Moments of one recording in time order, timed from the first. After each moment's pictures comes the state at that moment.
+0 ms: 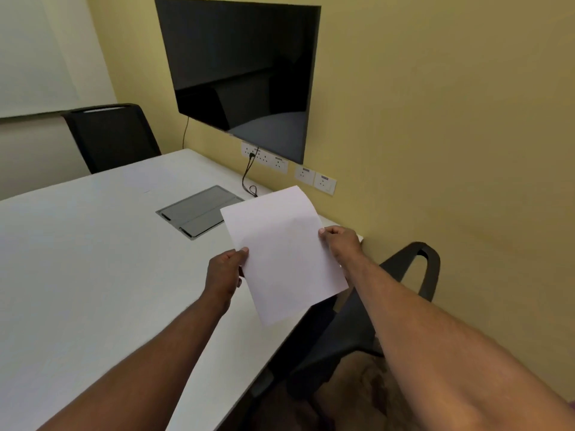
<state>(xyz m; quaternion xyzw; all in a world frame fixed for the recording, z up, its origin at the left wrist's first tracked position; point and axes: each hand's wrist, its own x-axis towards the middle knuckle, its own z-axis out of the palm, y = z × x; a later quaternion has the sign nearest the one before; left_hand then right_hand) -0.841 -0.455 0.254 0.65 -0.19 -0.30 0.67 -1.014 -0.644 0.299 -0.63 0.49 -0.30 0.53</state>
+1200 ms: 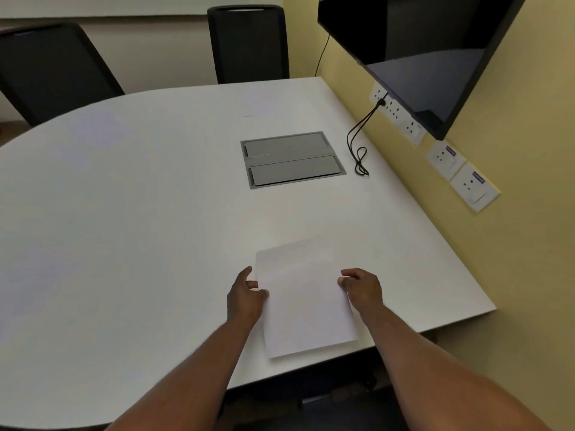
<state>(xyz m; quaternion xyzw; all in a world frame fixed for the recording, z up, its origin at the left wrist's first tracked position) -0.823 -0.642 0.043 0.82 0.15 -0.17 0.53 -0.875 -0.899 0.025 -0.73 0.40 0.00 0.55</state>
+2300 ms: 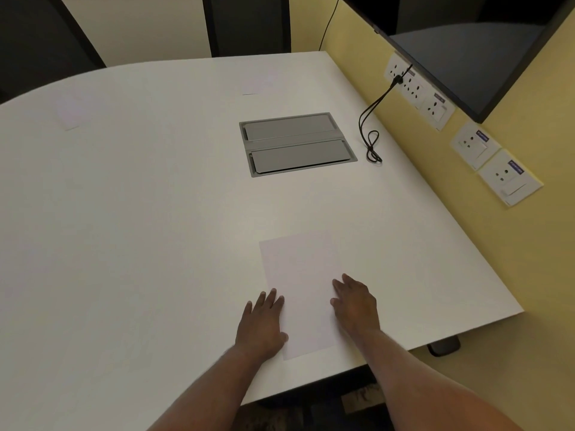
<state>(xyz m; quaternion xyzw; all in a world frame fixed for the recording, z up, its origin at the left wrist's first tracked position) -0.822 -0.636 -0.043 0.94 -0.21 -0.26 0.10 -0.863 -0.869 -0.054 -0.95 0.21 0.13 0.17</state>
